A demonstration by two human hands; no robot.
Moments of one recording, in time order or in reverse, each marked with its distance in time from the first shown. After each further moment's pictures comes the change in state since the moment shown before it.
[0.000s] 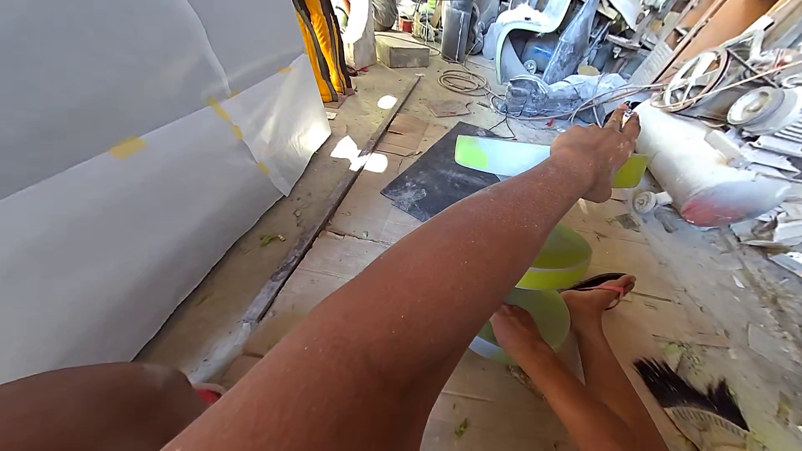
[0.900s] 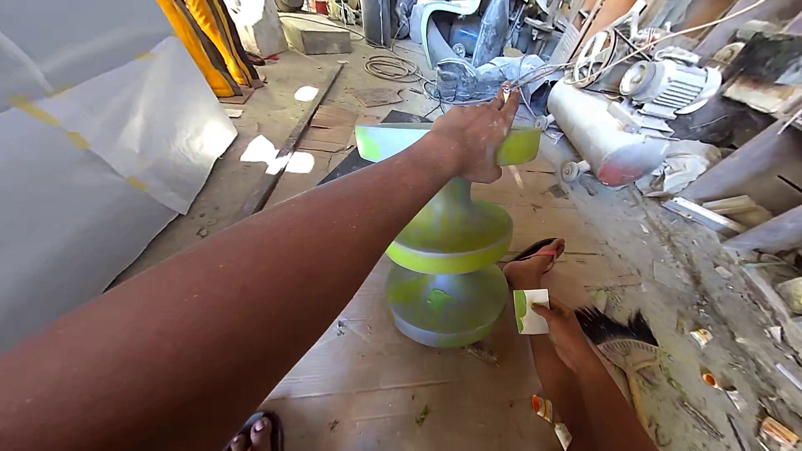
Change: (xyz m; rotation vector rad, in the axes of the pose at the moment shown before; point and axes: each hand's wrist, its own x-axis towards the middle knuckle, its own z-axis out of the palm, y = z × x) left_hand -0.017 -0.003 0.003 0.035 0.016 0.058; right_hand -0.073 0.203 0.114 1.587 0.617 0.357
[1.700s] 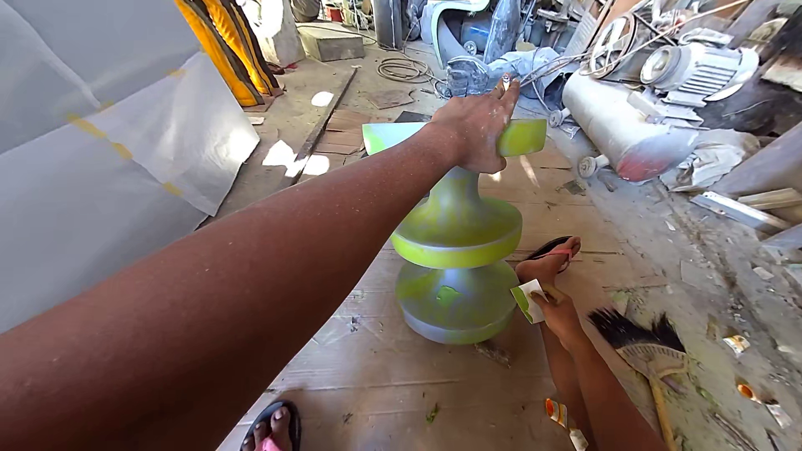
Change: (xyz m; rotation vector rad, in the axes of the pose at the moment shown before) left_hand 0.006 -0.005 -0.003 0.014 -0.009 -0.037; right_hand 0.046 0.020 0.018 -0.252 0.002 -0.076
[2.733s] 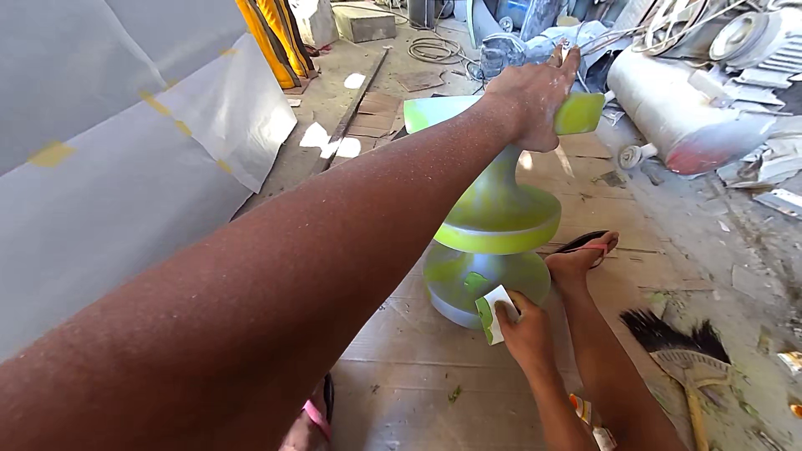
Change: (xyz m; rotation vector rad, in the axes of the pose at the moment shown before) left_hand 0.006 -0.001 0.001 0.003 0.000 -0.039; right_hand -0.114 -0.085 0.110 -0.347 0.014 -0.227
